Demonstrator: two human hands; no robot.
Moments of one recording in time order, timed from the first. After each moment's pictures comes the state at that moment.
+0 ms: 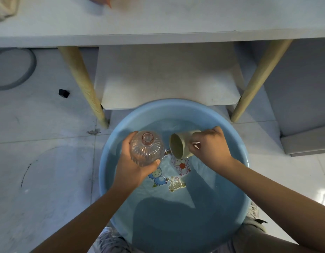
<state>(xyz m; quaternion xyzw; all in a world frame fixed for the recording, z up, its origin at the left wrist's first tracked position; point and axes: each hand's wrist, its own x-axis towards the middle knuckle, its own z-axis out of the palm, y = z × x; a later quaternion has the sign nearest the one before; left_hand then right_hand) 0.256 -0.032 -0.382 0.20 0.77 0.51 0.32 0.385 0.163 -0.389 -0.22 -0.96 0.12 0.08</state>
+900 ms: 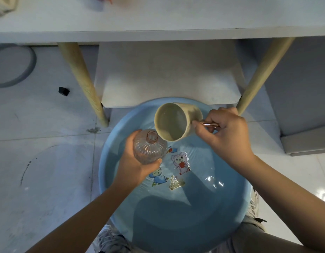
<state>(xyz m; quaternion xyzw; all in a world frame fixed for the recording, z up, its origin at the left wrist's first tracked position) 0.256 -0.031 -0.385 0.20 0.75 0.52 0.35 0.379 0.161 -0.312 -0.27 -0.87 0.29 0.30</state>
